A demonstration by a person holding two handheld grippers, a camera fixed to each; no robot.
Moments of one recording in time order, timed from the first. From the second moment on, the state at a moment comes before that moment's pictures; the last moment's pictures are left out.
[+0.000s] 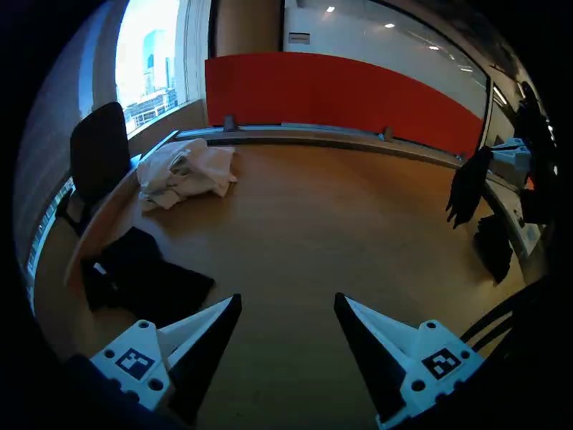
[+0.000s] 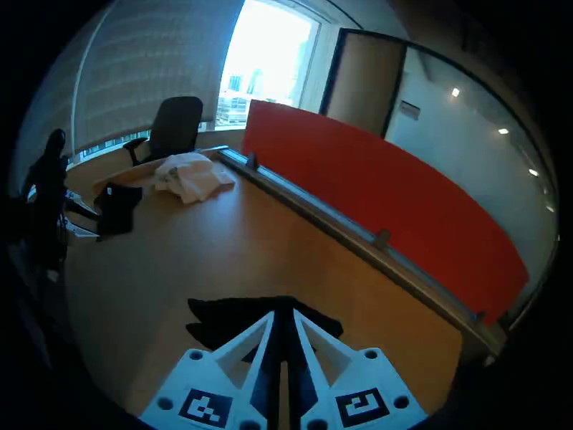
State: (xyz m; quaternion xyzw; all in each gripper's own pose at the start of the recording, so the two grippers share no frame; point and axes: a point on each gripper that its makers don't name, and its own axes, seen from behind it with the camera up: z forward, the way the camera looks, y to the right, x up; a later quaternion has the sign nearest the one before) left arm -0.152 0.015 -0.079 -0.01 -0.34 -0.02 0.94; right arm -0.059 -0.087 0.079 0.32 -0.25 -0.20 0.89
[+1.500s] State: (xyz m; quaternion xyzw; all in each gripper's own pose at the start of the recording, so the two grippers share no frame) left arm -0.150 0.044 -0.069 -0.03 -0.35 0.00 0.94; right arm -0.066 0.106 0.081 0.21 -0.30 -0.21 0.91
